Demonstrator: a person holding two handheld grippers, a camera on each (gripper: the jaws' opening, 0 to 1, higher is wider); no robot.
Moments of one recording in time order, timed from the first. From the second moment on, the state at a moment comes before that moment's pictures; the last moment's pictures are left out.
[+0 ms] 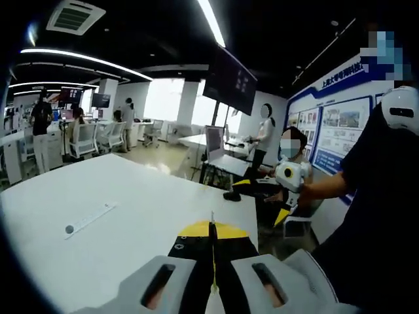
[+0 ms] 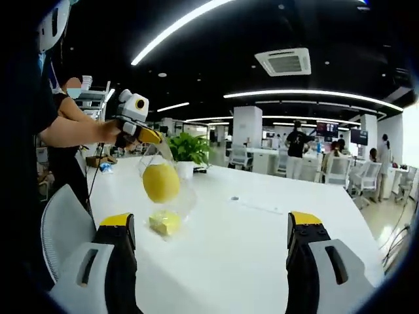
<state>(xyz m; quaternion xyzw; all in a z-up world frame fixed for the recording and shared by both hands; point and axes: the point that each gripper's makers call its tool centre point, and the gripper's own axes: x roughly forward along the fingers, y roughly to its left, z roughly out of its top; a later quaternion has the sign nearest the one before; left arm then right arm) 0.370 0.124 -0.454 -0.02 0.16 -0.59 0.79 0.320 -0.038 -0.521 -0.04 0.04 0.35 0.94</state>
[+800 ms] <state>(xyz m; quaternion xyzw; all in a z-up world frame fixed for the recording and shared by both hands) 0.359 0.069 -0.463 -0.09 0.16 -0.62 0.76 0.280 -0.078 -0.540 -0.04 0.07 0.29 0.95</state>
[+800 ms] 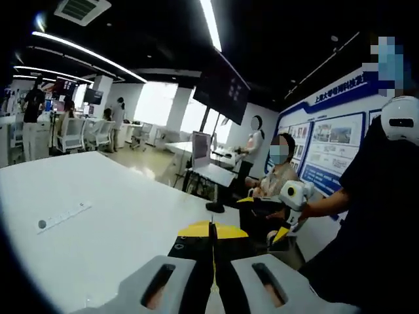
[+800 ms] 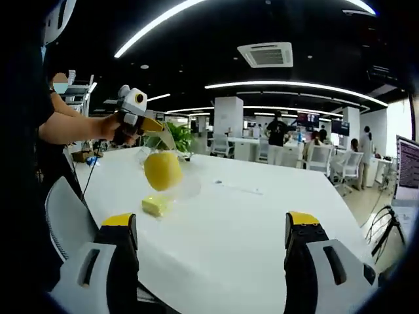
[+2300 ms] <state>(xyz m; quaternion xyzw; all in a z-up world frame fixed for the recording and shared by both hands) 0.497 0.107 -0.623 -0.44 0.23 -0.25 0.83 0.281 -0.116 -0.557 -0.08 0.11 0.27 0.95</state>
